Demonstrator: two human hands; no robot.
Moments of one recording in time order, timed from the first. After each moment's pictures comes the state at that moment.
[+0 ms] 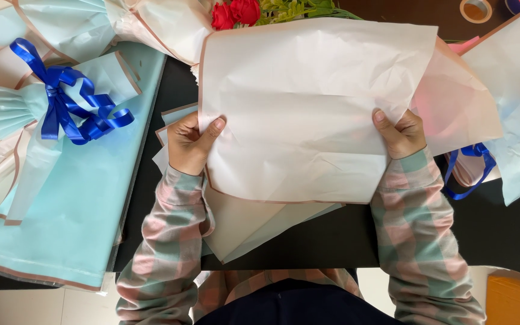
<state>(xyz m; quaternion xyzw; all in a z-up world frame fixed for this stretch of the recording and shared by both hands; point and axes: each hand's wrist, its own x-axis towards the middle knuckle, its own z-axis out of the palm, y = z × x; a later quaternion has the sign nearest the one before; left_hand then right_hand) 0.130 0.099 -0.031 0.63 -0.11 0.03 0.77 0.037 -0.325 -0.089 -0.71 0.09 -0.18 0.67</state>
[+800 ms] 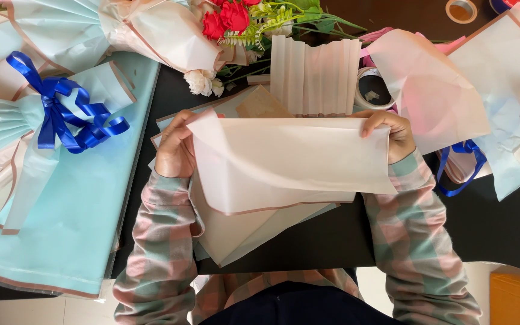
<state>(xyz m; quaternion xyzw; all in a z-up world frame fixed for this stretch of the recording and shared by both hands) 0.137 0.111 -0.022 0.42 -0.16 -0.12 0.88 0.026 -0.282 -0.017 -0.65 -0.20 -0.13 0.72</state>
